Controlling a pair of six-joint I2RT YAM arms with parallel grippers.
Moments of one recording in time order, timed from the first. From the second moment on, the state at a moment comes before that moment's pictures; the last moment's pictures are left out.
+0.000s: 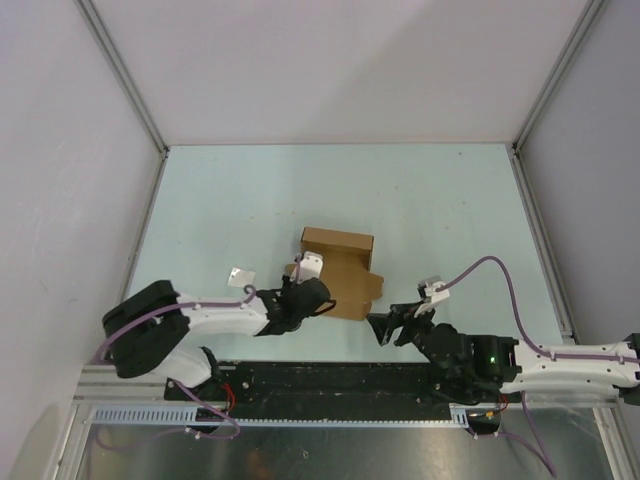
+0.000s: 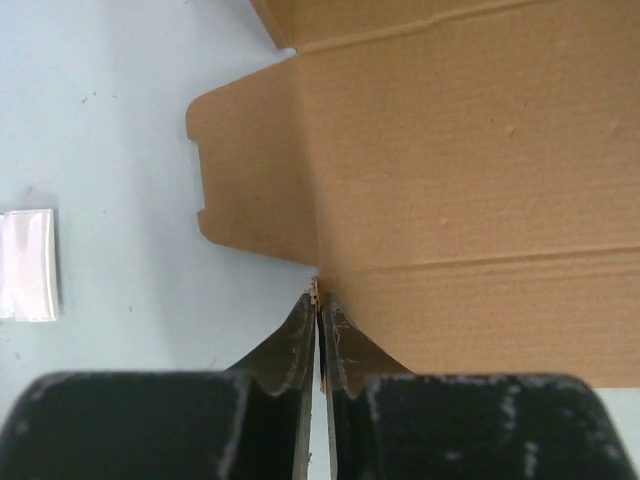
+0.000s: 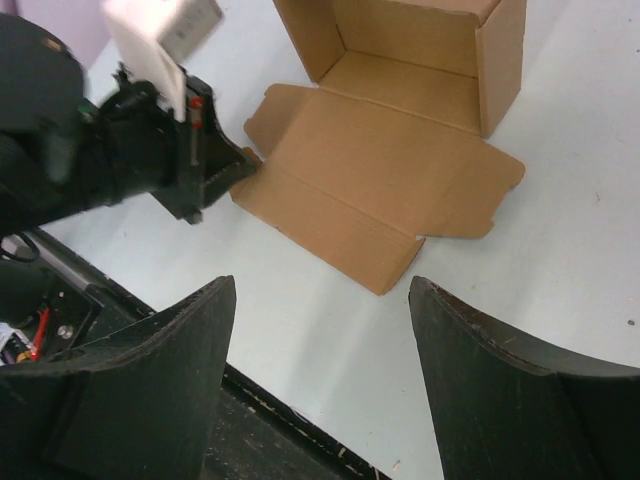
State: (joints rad) left arm -1.04 1.41 0.56 -0.10 -0.63 -0.52; right arm 1.46 0.51 0.28 -0.10 0.81 0.70
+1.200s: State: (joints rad) left arm -1.24 1.54 0.88 -0.59 -0.96 -0.73; right arm 1.47 0.40 0.29 -0.32 0.94 0.85
